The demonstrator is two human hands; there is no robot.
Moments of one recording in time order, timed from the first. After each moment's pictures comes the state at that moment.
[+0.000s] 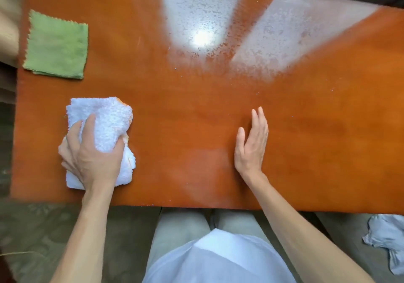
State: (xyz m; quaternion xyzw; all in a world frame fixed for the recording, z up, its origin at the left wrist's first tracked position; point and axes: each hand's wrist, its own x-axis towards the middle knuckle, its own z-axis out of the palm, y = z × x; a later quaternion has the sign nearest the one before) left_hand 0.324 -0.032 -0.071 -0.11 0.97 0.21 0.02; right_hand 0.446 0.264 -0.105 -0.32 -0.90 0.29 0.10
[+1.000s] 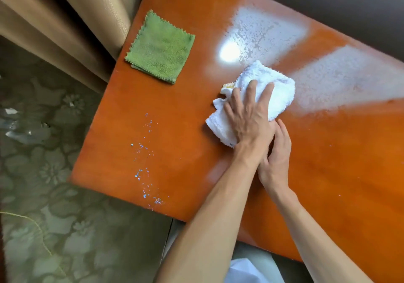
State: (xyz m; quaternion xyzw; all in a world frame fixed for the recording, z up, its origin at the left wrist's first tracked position) left_hand 0.240 0.128 -0.066 0.06 0.96 0.25 0.12; right_hand 0.345 0.197 -0.106 -0.20 -0.92 0.34 0.03
